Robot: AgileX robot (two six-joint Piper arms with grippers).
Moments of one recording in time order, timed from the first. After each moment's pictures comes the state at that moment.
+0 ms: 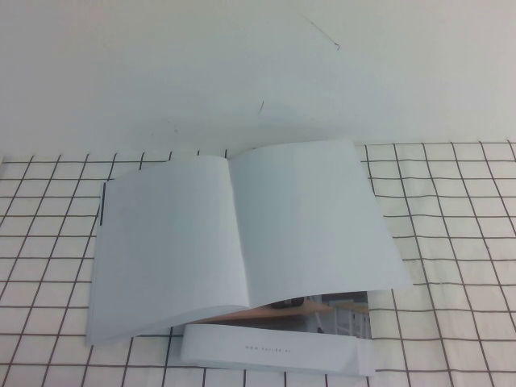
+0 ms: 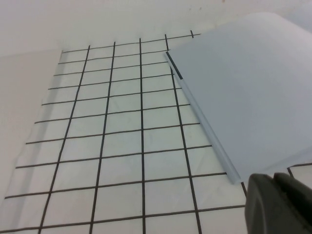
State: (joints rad) right arm 0.30 0.35 -0.20 0.16 0.59 -0.46; left arm -0.05 -0.01 0.02 -0.05 0.38 0.09
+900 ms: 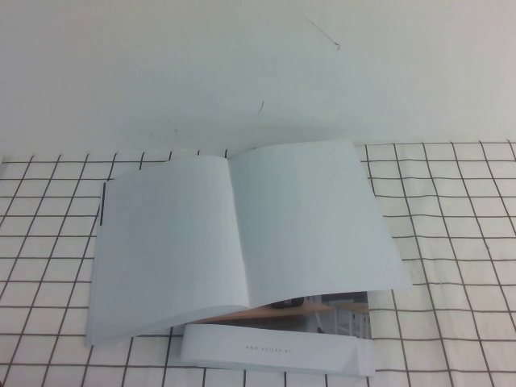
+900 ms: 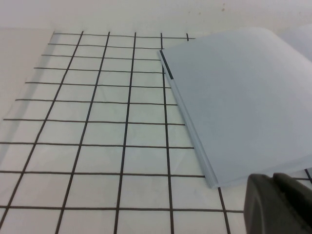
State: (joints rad) right arm 0.30 0.35 -0.20 0.16 0.59 -0.46; left arm -0.05 -0.01 0.02 -0.10 0.38 -0.03
